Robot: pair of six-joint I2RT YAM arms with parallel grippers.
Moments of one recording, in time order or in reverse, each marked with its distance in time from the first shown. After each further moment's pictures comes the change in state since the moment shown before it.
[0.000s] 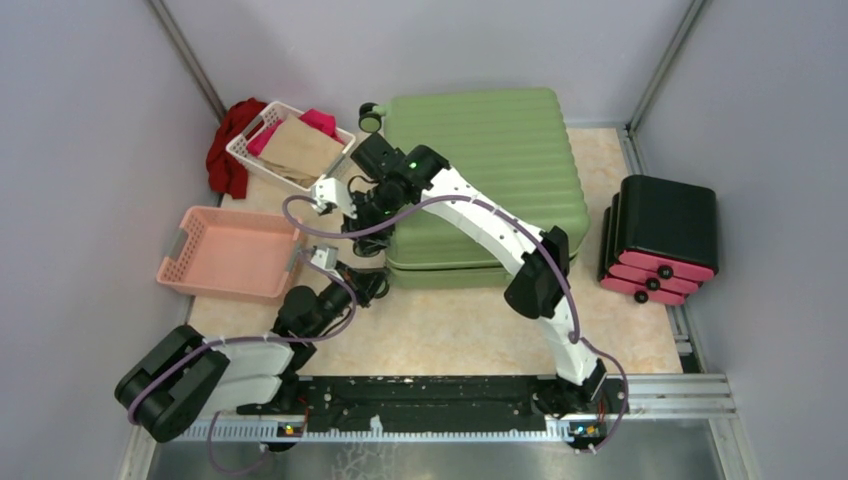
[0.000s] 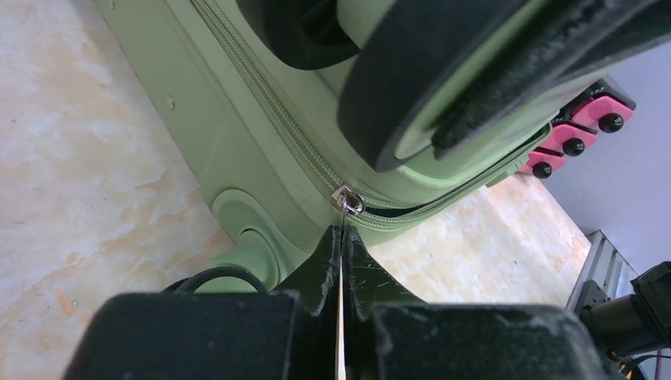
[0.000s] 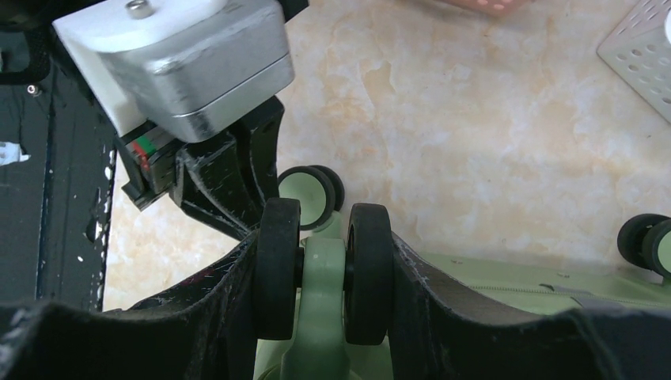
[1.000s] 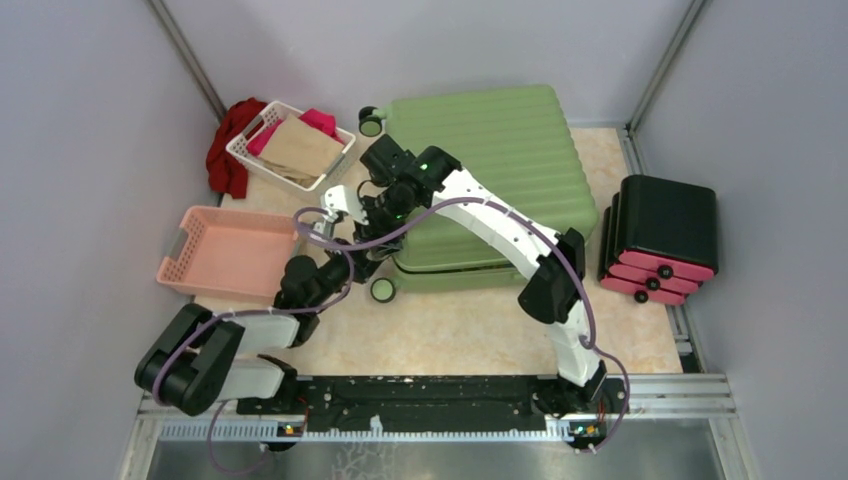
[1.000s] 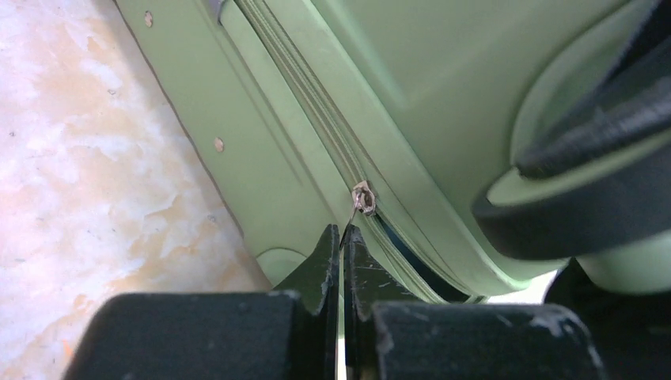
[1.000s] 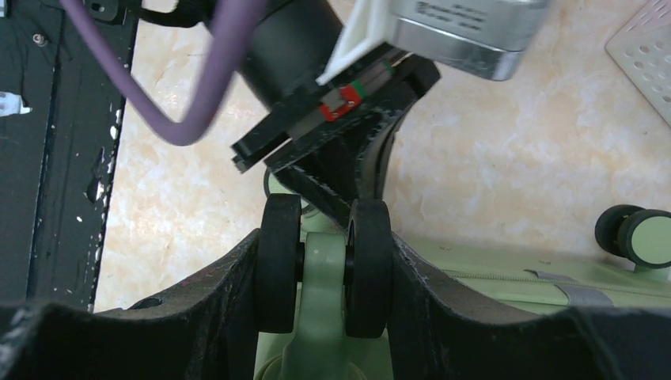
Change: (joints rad) left arm 0.180 0.125 0.153 -0.097 0.179 -0.124; right arm -0.002 -0.105 -0.123 -0.018 0.005 -0.096
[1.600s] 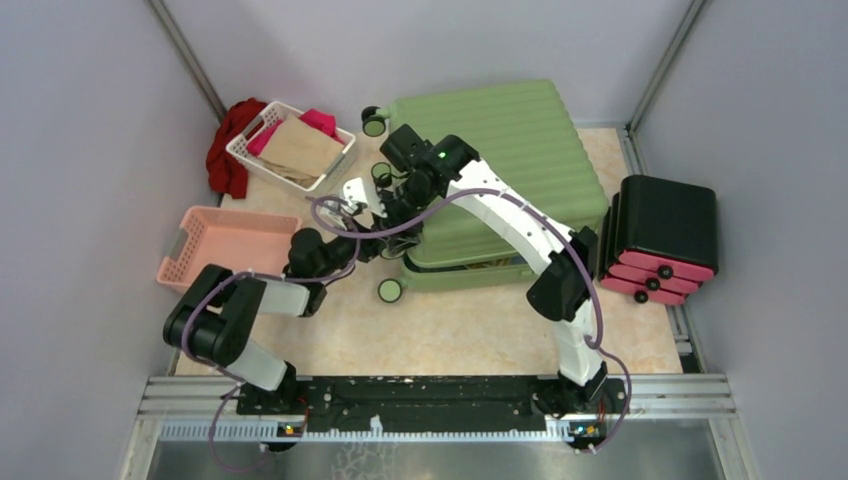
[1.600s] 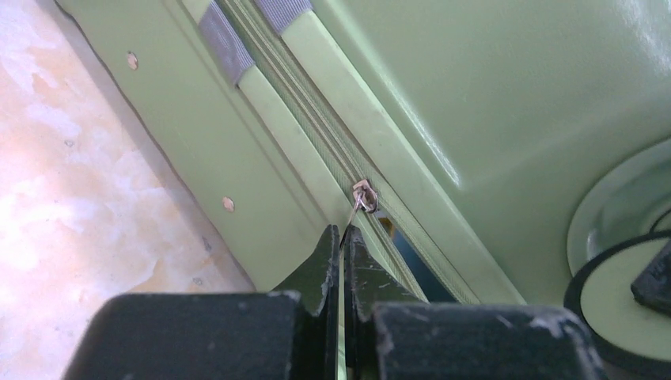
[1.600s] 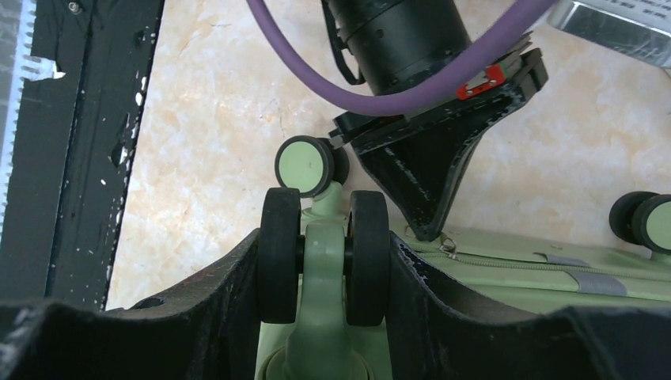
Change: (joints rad) left arm 0.104 0.258 0.199 0.051 0.218 -0.063; right arm -0.069 -0.039 -0.017 -0.091 -0.074 -0.079
